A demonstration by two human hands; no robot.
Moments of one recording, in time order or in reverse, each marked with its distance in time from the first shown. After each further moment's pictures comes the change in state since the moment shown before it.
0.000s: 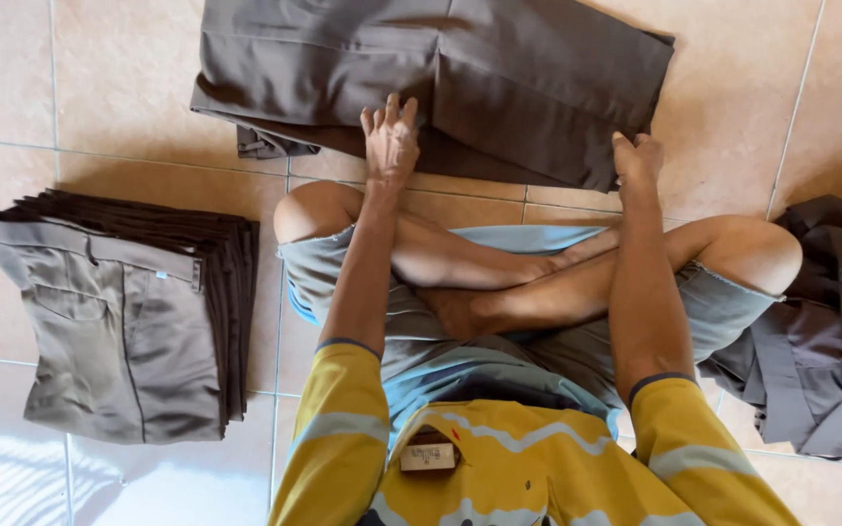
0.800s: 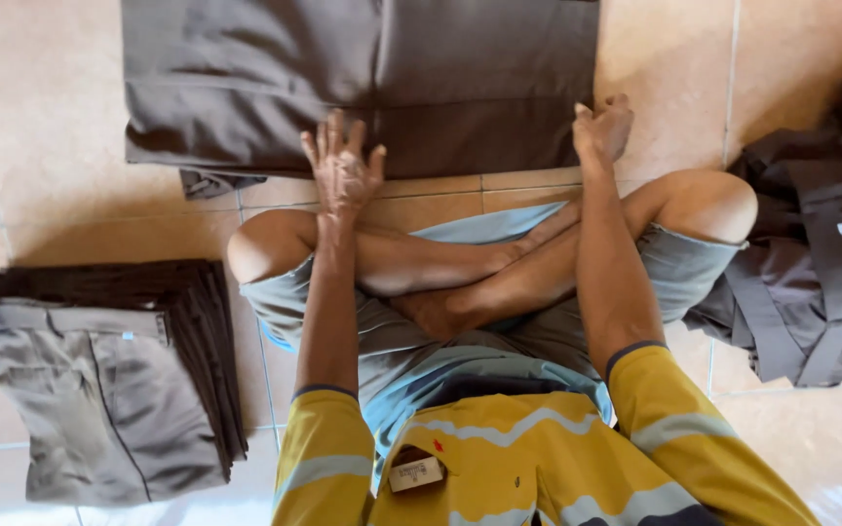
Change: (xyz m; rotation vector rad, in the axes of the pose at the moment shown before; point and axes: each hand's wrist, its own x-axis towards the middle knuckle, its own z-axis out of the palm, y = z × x) left_hand -0.021 0.019 -0.035 -0.002 0.122 0.239; right_hand -0.042 -0.055 -0.038 -0.189 0.327 0.025
